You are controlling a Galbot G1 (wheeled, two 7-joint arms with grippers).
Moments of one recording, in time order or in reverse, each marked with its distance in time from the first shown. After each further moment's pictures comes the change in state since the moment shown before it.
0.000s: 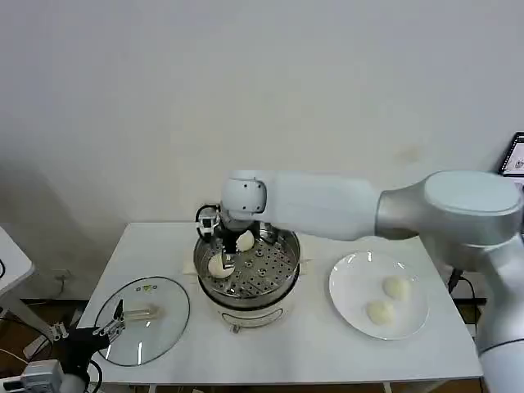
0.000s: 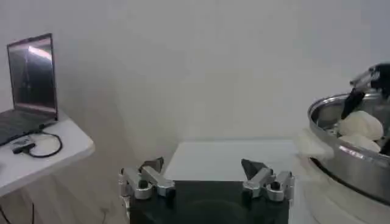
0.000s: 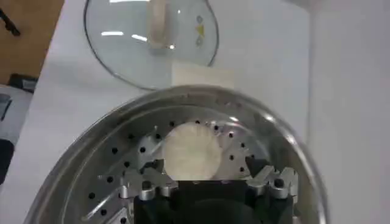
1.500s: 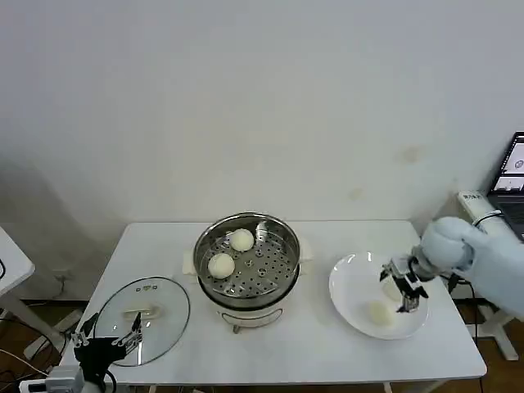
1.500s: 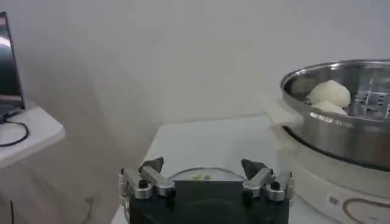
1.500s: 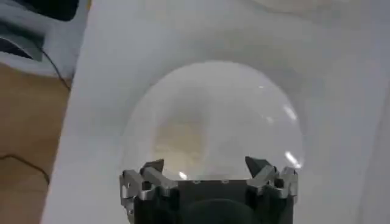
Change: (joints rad) left arm 0.030 0.018 0.067 0.028 0.052 -0.003 0.022; right arm -0.518 -0.905 0.388 0.276 -0.763 0.455 -0.374
